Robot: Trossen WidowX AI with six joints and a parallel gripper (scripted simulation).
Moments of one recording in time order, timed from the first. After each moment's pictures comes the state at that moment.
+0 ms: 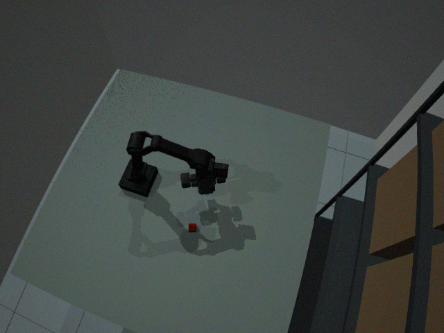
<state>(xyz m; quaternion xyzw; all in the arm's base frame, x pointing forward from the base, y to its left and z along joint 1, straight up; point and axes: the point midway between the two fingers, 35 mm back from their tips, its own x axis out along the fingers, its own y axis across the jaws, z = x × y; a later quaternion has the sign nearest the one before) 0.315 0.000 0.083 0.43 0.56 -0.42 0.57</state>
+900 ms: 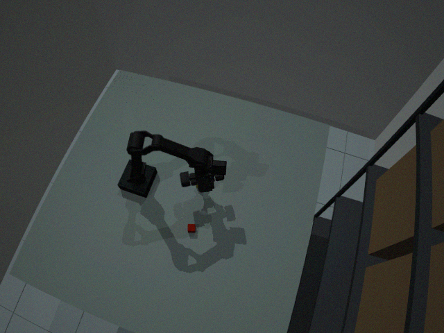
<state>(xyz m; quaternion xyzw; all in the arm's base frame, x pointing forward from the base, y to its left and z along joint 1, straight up) 0.311 0.019 0.062 0.42 0.57 -0.40 0.58</state>
